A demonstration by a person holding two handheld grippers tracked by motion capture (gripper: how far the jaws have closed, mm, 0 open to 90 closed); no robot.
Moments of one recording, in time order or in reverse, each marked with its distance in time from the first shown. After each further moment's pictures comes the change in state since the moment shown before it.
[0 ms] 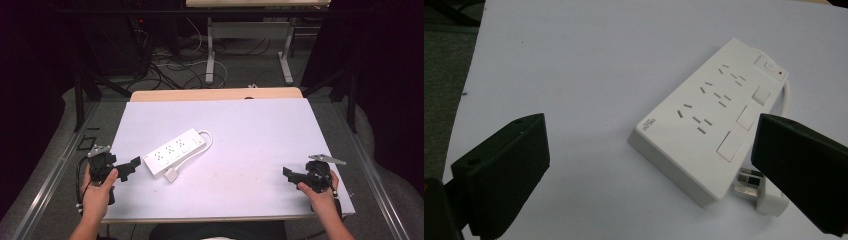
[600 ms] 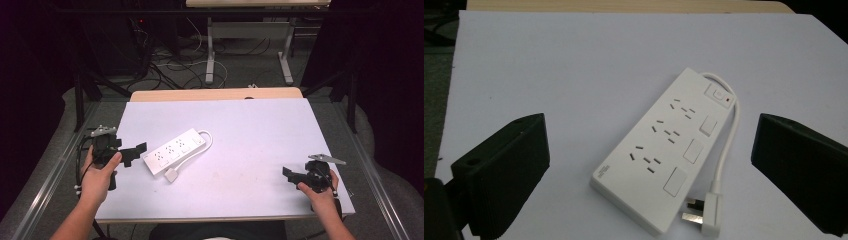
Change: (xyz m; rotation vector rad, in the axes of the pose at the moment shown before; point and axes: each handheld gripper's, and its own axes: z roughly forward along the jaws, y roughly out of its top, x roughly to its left) left arm -0.034 0.055 -0.015 0.012 -0.051 0.082; right arm 0.002 0.001 0.000 -0.001 0.006 0.001
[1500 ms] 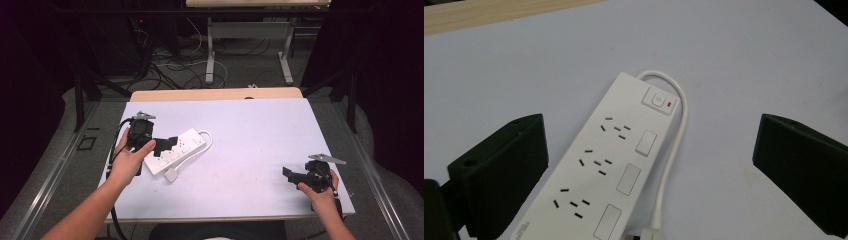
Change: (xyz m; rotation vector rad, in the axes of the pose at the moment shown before) left arm -0.068 0.044 0.040 0.127 -0.087 0.165; right arm 0.000 0.001 -0.001 0.001 0.007 -0.009
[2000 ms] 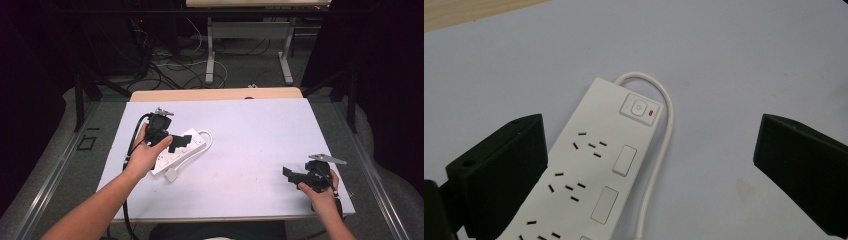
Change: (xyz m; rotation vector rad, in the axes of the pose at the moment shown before) left arm -0.021 0.019 0.034 0.069 -0.019 0.058; right arm -0.001 0.000 0.000 -0.004 0.005 -0.009
